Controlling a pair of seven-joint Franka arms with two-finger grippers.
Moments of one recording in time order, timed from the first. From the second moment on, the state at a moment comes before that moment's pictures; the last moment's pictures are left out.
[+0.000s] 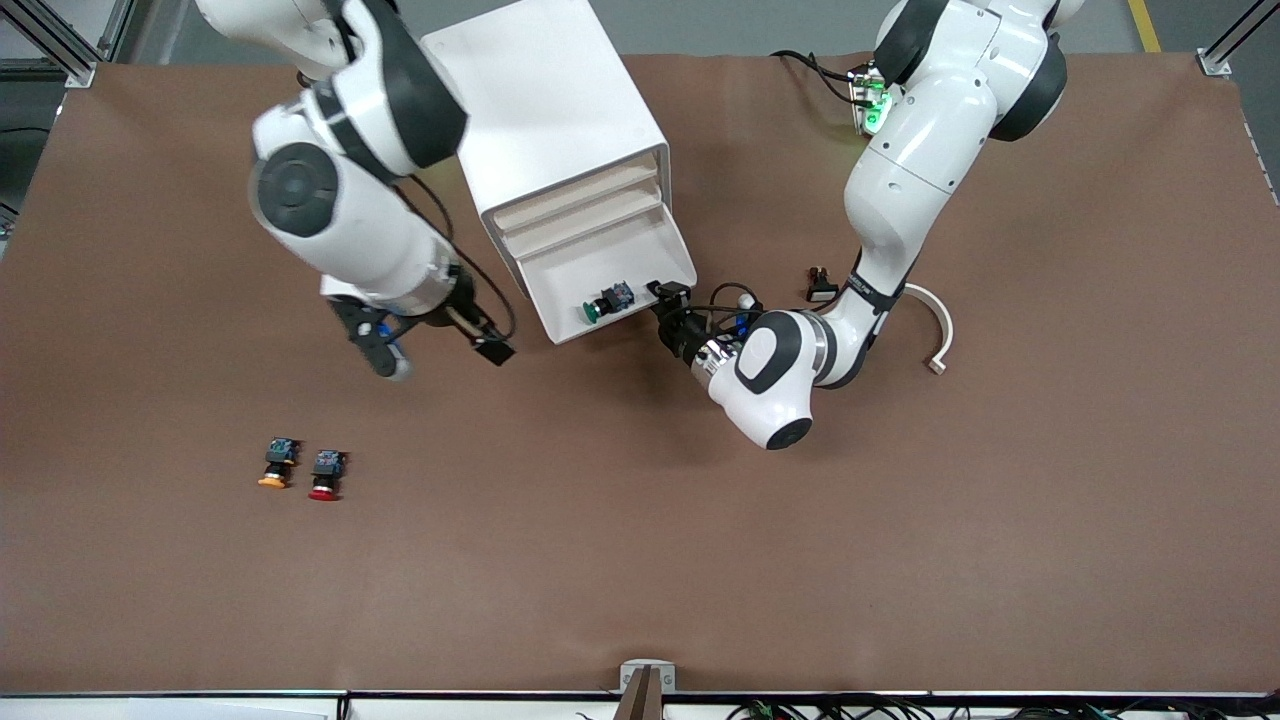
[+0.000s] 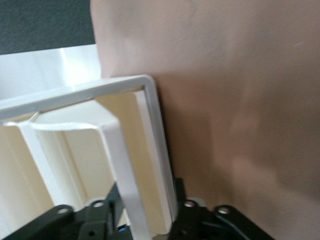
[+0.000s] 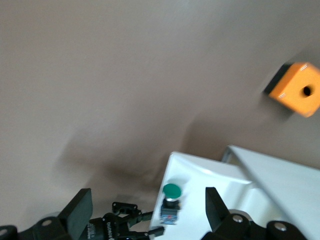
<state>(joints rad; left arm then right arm) -0.43 0.98 -0.18 -1.34 -0.80 1.63 -2.12 0.50 0.30 0.03 -1.62 0.18 1.93 1.38</state>
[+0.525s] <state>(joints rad) -0.35 0.93 -0.10 -1.27 -0.65 1.62 -2.11 0.64 0.34 0.03 -1.82 0.18 2.21 1.48</state>
